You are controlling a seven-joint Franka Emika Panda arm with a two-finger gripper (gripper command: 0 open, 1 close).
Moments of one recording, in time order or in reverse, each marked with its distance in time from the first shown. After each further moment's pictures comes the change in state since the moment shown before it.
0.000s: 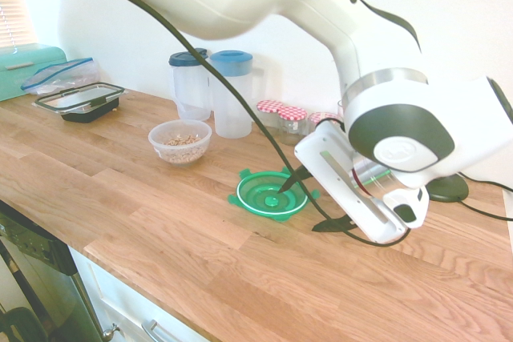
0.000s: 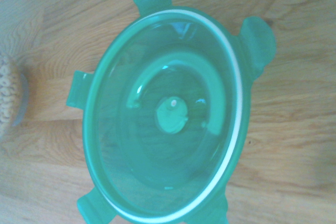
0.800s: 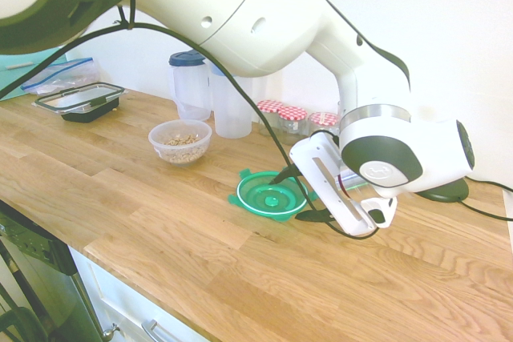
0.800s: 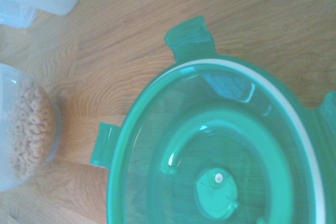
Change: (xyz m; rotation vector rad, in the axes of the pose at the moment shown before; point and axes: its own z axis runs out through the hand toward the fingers) arm 0.025 -0.027 0.051 0.100 -0.075 -0.033
